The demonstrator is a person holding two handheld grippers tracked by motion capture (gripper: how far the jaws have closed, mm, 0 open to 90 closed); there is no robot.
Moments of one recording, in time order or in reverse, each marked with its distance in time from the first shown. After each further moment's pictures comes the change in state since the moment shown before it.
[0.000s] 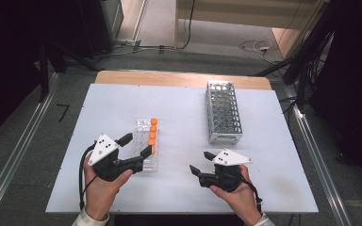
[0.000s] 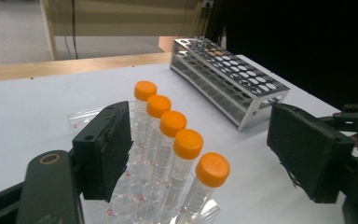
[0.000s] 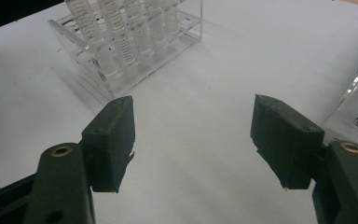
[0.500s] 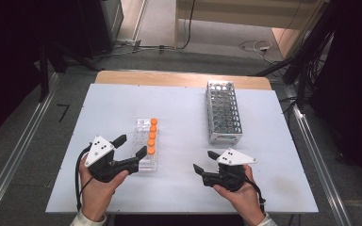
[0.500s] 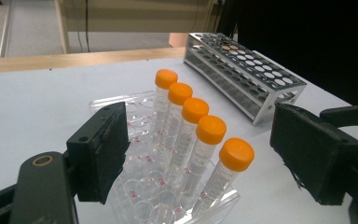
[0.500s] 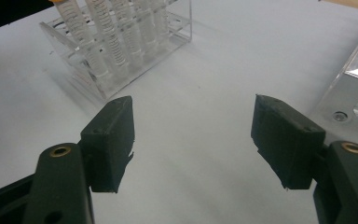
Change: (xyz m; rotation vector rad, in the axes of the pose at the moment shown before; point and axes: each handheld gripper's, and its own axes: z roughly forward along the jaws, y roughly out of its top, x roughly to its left) left arm 0.008 -0.008 -0.005 0.014 0.039 -0.010; right arm -0.007 -0.002 -0.006 -0.008 -0.020 0.012
